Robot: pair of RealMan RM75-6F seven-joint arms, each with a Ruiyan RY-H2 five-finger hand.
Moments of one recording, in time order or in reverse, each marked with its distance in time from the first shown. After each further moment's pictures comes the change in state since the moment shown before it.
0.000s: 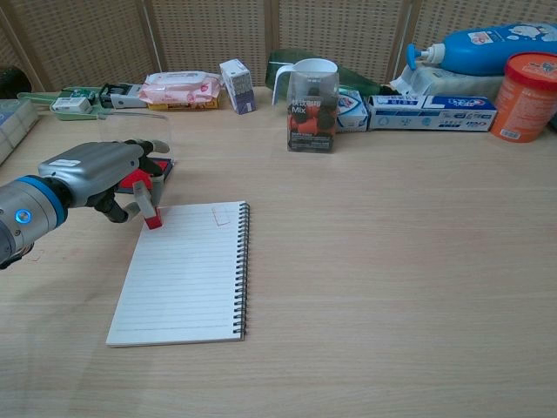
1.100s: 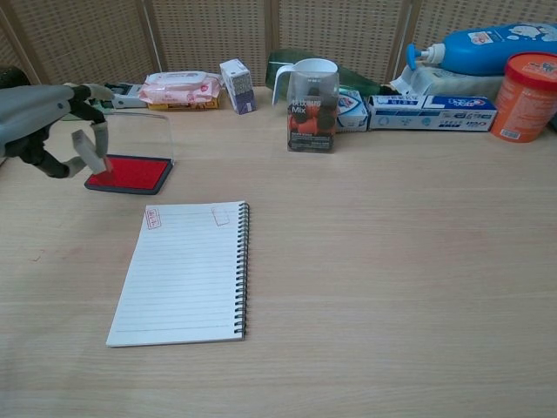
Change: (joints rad) left arm 0.083 0.227 -0.033 -0.240 0.076 0.124 -0.059; right arm -0.003 0.002 -0.005 -0.011 -0.010 0.006 -0.007
